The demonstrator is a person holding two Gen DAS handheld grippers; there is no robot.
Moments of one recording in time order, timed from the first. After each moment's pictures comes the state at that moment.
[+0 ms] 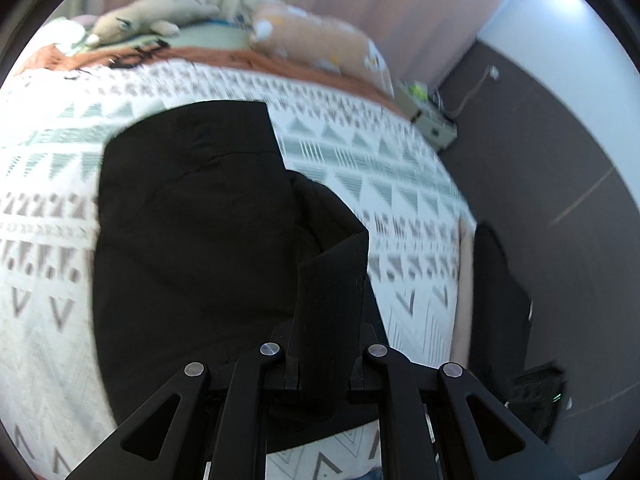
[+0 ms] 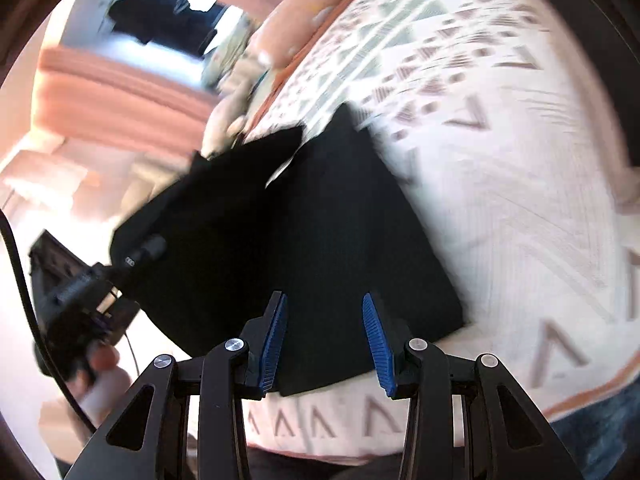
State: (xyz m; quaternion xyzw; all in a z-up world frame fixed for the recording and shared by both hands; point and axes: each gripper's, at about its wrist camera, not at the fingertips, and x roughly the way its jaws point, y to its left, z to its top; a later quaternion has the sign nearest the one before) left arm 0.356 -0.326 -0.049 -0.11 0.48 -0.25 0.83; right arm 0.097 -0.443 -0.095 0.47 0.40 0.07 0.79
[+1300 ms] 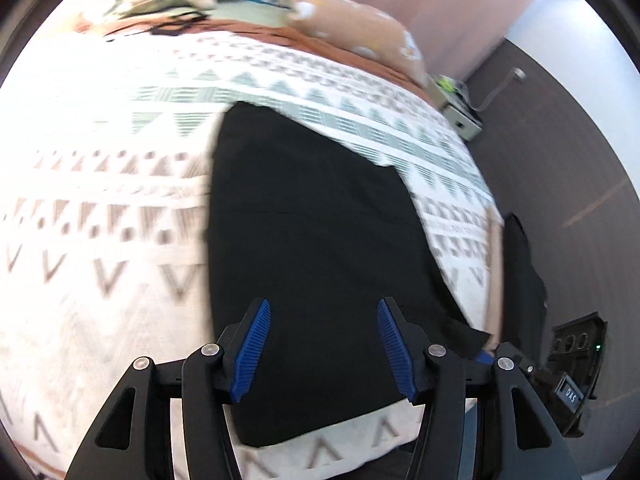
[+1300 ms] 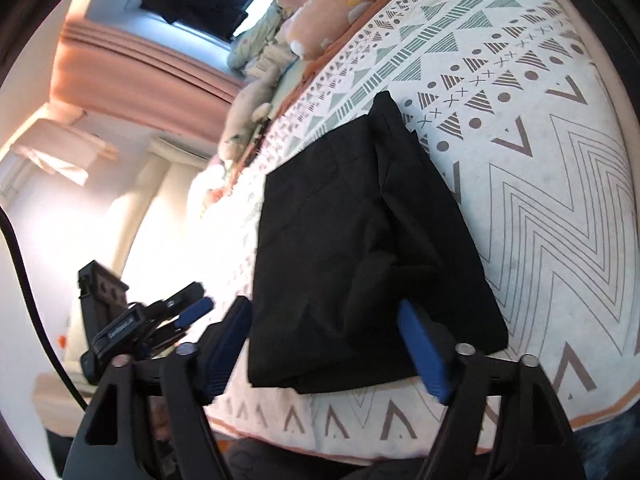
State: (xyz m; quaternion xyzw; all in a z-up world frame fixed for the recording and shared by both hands) left arm 0.338 -0.211 -0.073 -0.13 0.51 -0.20 0.82; right arm 0.124 -0.432 -0.072 0.42 0.40 0.12 0.80
